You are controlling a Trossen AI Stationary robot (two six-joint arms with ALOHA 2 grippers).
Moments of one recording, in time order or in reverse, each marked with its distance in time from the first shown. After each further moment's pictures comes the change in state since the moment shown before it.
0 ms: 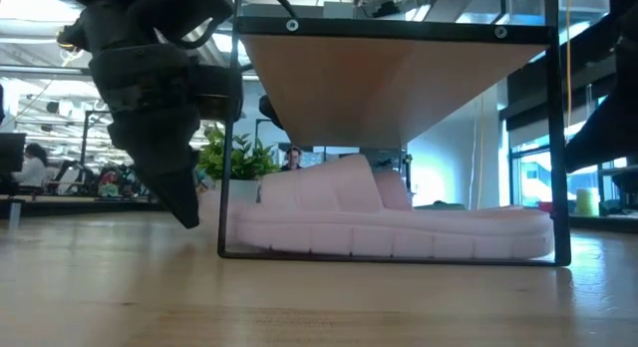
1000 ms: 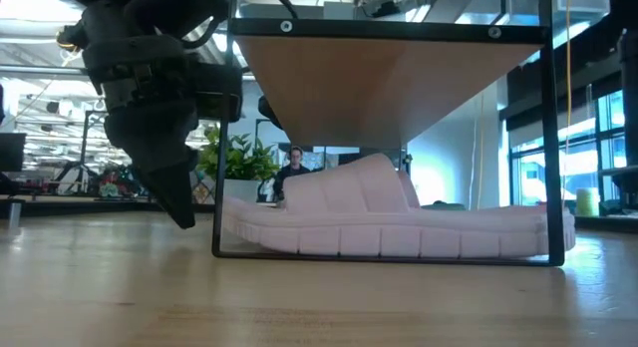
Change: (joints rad) left arm -0.001 0.000 0.000 0.010 0.052 -0.002; right arm 0.069 -0.020 0.171 -0.200 -0.132 -0.016
